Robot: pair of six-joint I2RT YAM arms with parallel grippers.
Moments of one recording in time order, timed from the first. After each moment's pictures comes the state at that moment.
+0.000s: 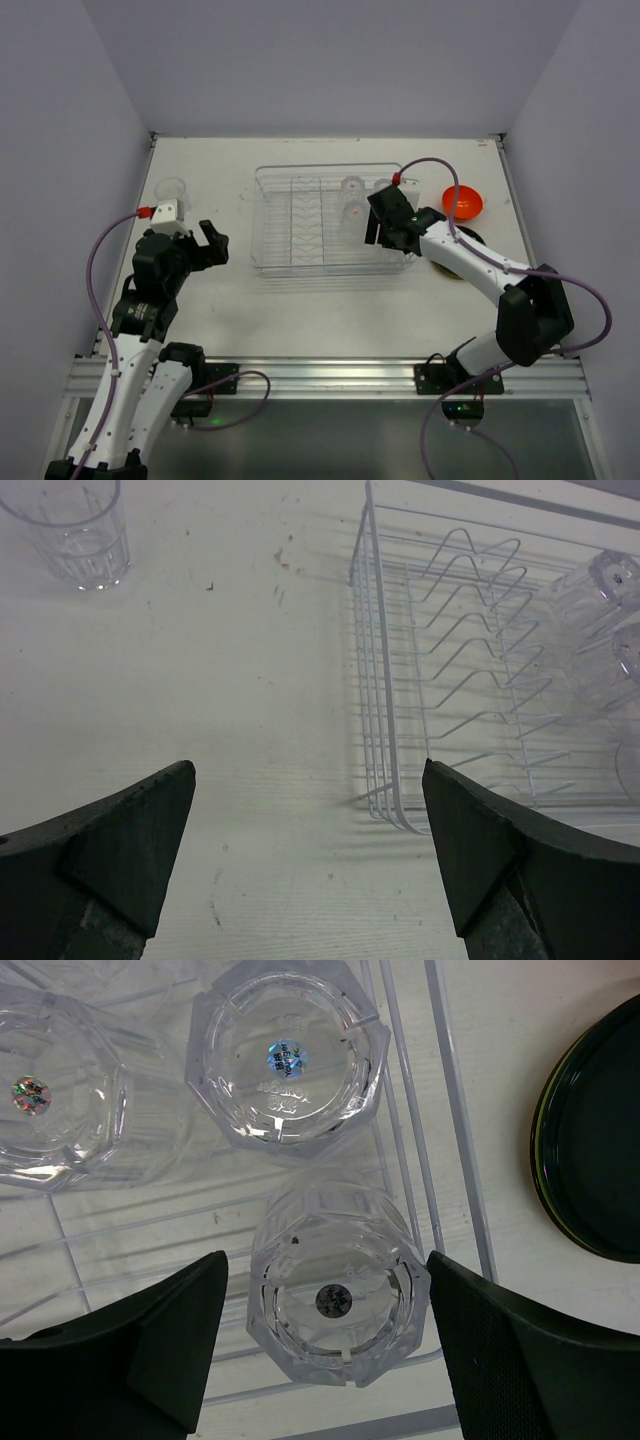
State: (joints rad) left arm -0.14 0.58 0.67 -0.47 -0.04 -0.31; right arm 0.58 1.49 1.10 -0.64 0.46 0.65
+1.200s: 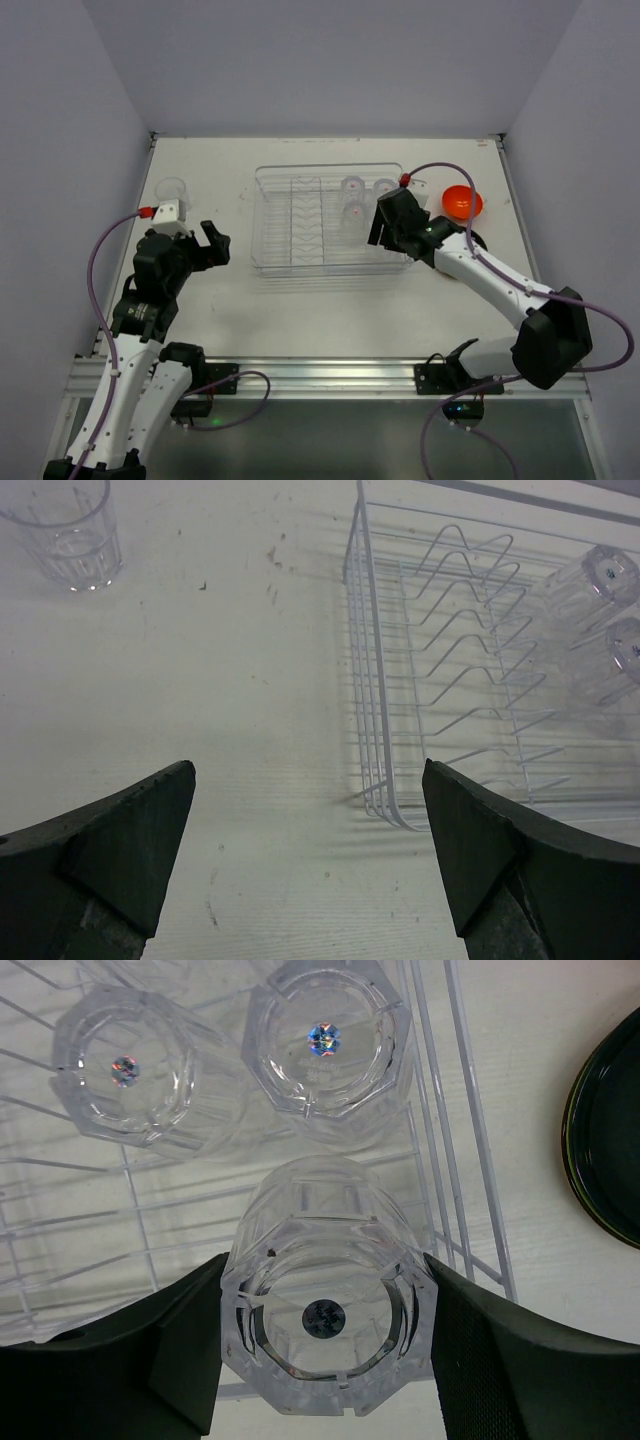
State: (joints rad) left arm -0.15 0.58 0.67 -0.47 -0.03 -0.31; right arm 0.59 1.37 1.04 -0.59 0.40 0.70
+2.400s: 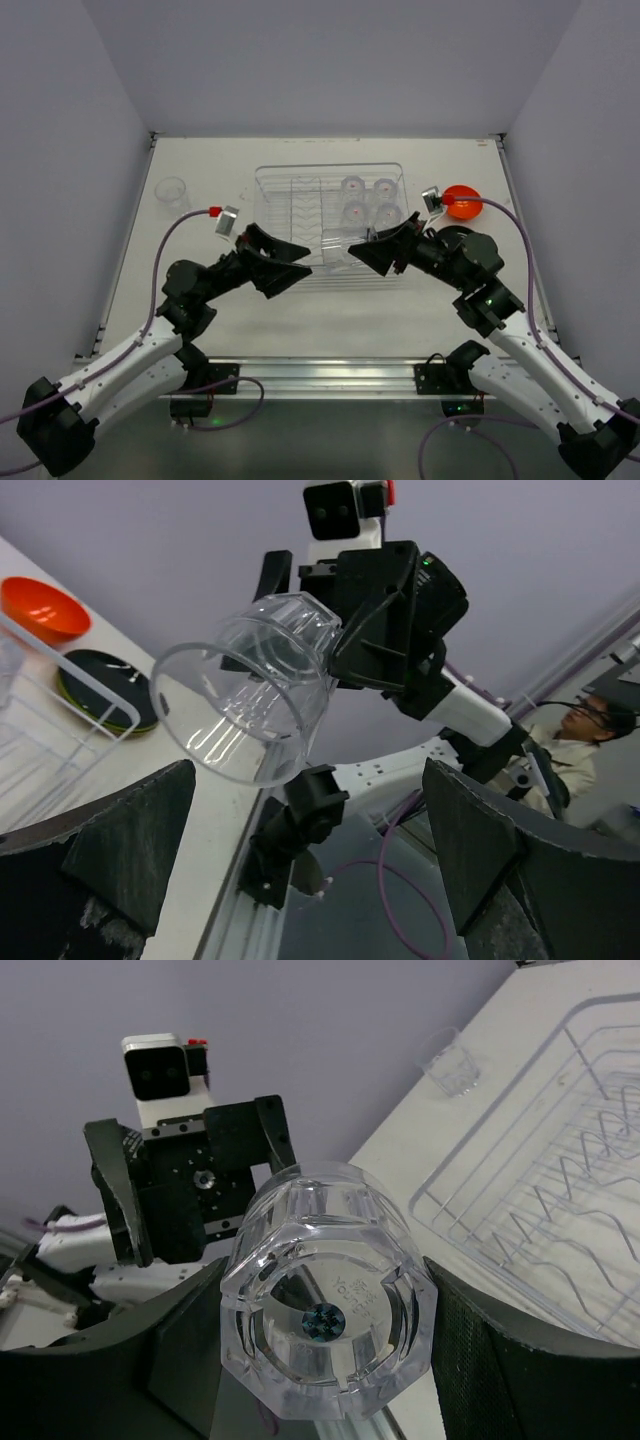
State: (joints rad) left arm -0.58 0.70 0.41 0.64 0.55 -0.95; right arm 0.59 0.72 0.69 0.08 -0.42 0.77
